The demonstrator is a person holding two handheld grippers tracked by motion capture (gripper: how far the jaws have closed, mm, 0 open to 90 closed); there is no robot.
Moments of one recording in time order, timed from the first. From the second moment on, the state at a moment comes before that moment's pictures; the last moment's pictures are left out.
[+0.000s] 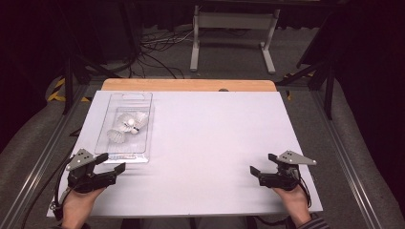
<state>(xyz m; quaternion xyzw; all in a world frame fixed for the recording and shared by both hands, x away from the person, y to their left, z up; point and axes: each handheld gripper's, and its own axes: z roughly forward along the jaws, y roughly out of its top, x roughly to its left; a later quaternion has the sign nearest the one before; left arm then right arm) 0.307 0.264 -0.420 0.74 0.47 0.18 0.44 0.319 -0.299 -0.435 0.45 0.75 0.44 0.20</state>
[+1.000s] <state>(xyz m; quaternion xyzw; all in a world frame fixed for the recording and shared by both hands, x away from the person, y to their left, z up) 0.307 0.270 -0.432 0.74 0.48 0.16 0.44 0.313 -0.302 -0.433 0.45 0.75 0.45 0.21</state>
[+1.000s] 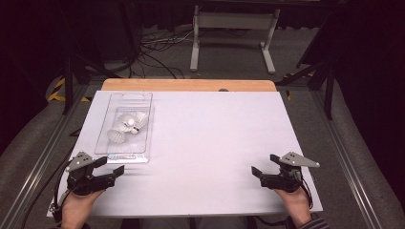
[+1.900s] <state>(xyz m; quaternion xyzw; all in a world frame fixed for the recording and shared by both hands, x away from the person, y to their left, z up) 0.309 0.264 -0.435 0.76 0.48 0.15 0.42 0.310 -0.302 -0.431 0.44 0.74 0.46 0.21</state>
